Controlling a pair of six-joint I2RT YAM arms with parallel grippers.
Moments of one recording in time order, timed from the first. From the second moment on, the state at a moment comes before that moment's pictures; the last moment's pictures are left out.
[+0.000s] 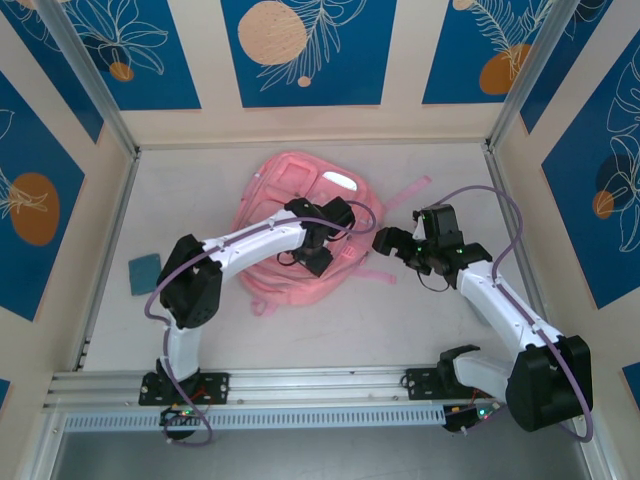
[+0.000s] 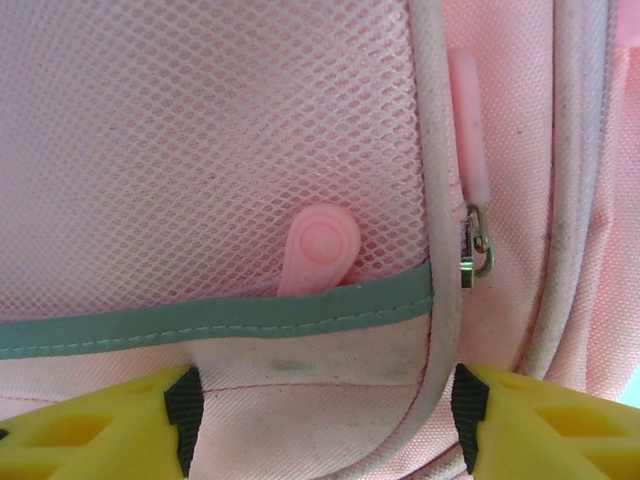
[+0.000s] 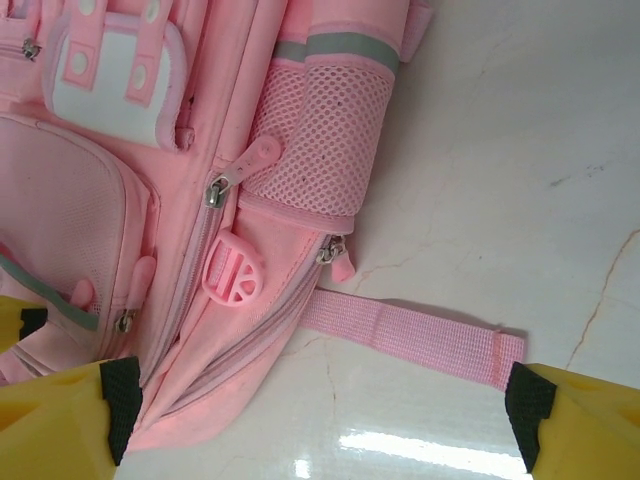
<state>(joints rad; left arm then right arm) -0.88 1.96 1.66 -1.14 -0.26 -0.21 0.25 1.12 0.75 -0.52 -0.28 0.63</state>
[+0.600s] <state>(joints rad) -0.89 1.96 1.63 -1.12 -0.33 -0.10 0.25 1.14 0.76 -0.52 -0.30 0.64</state>
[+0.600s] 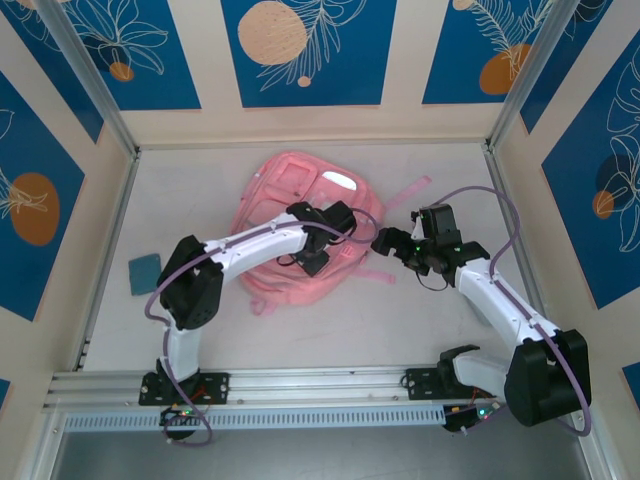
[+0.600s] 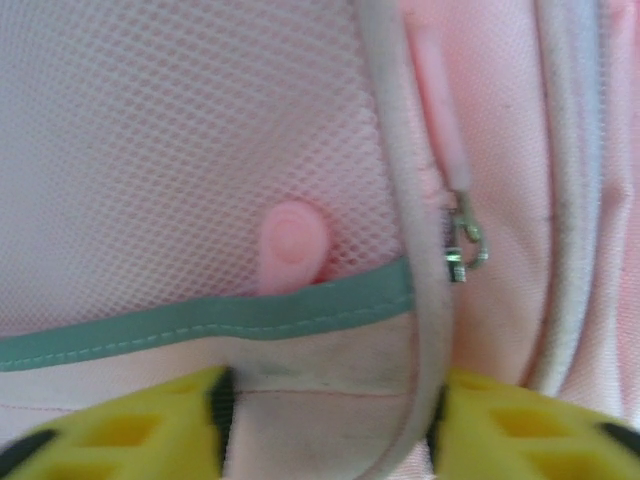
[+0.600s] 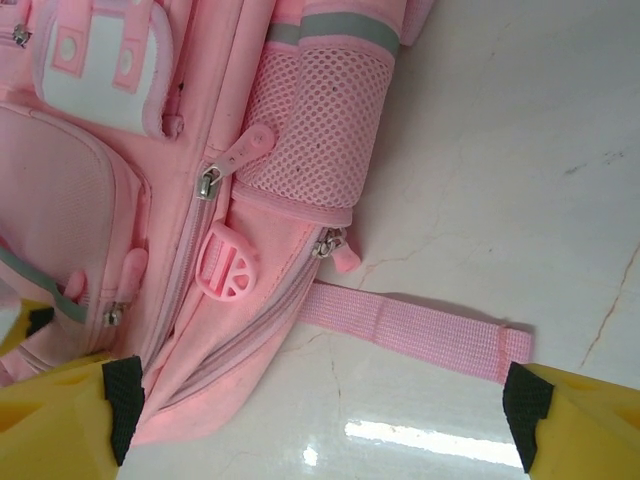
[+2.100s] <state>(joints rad) -0.89 1.73 1.54 -0.99 -0.44 -0.07 0.25 1.81 1.19 -0.36 -0.92 0.33</state>
